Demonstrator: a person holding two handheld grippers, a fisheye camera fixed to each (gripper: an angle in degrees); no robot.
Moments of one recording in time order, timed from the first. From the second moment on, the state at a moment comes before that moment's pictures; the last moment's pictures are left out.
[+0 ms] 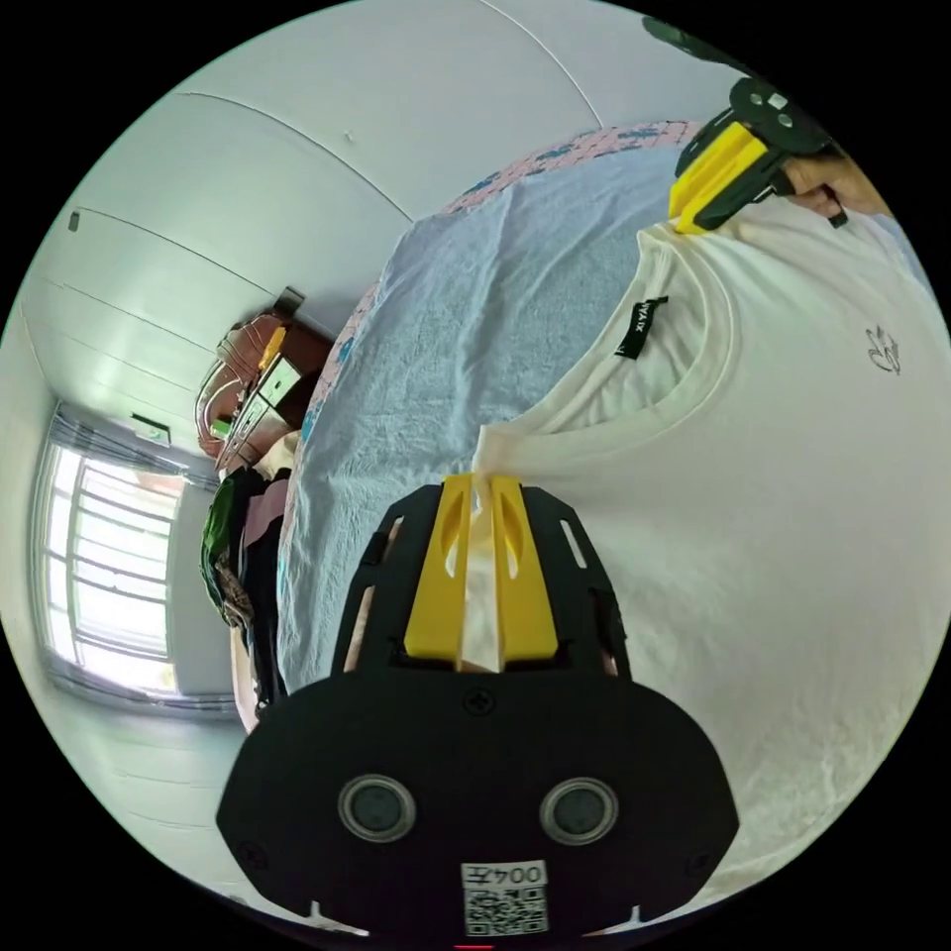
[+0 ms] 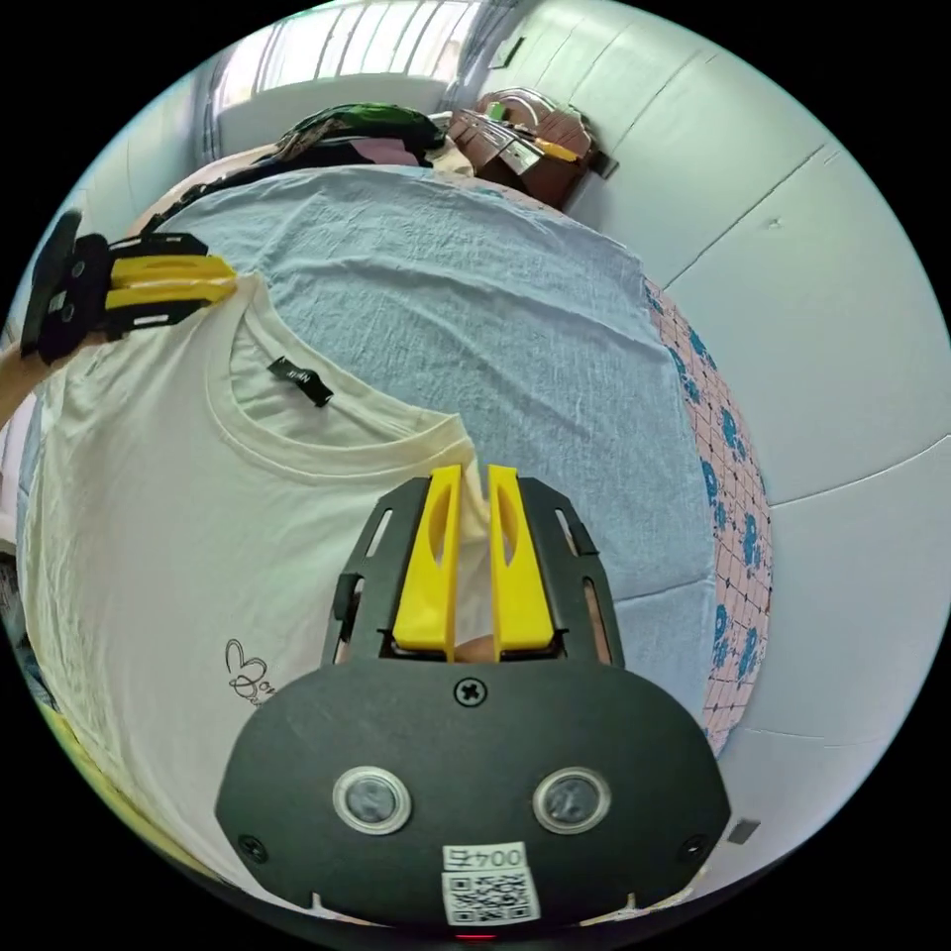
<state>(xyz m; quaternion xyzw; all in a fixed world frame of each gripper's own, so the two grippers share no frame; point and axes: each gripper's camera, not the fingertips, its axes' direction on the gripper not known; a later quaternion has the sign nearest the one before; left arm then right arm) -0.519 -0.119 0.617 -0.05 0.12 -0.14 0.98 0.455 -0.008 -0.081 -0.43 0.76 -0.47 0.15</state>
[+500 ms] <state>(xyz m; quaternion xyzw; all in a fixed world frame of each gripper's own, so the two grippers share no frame) -0.533 -0.068 0.616 -0.07 0.15 -0.25 0.95 0.369 0.002 -0.049 -0.41 0.77 -0.40 0.28</state>
